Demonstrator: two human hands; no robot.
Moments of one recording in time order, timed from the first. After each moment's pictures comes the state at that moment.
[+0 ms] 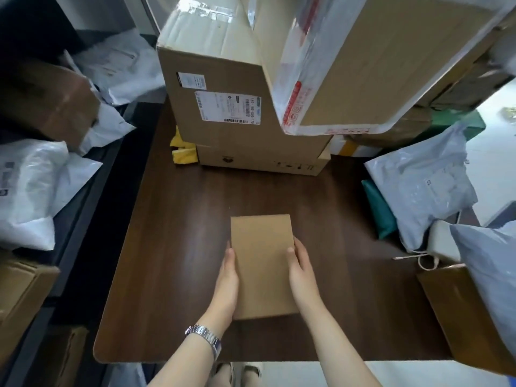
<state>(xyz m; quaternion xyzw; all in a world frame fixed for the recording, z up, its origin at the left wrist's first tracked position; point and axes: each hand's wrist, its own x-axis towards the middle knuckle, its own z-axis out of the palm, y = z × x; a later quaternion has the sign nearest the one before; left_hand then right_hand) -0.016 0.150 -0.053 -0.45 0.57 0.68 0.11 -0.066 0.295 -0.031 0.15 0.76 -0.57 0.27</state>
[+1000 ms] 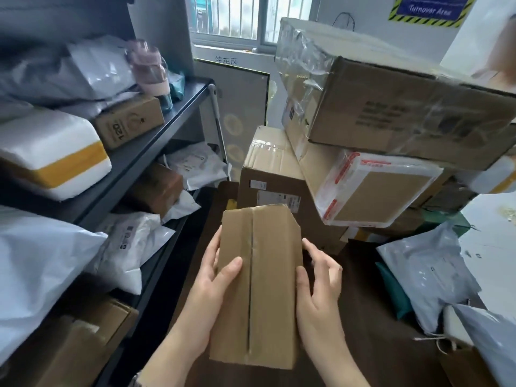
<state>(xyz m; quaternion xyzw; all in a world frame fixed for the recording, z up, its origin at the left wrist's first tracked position) 0.044 0.033 0.192 -0.16 0.60 0.78 -0.07 -0.009 0.202 0.192 -0.09 0.79 -0.61 0.07</state>
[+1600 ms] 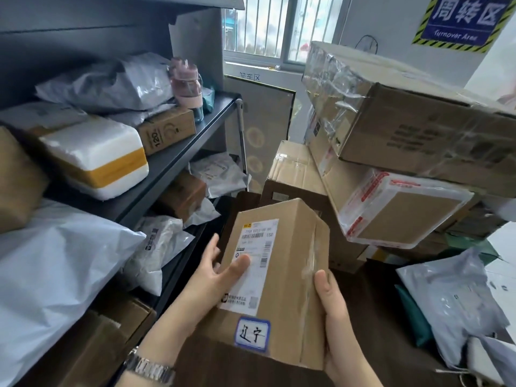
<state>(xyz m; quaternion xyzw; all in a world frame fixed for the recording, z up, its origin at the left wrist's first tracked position) 0.046 -0.015 0.202 -0.24 0.70 0.68 -0.03 -0.015 0.191 0.190 -0.04 0.57 -0.78 0.24</state>
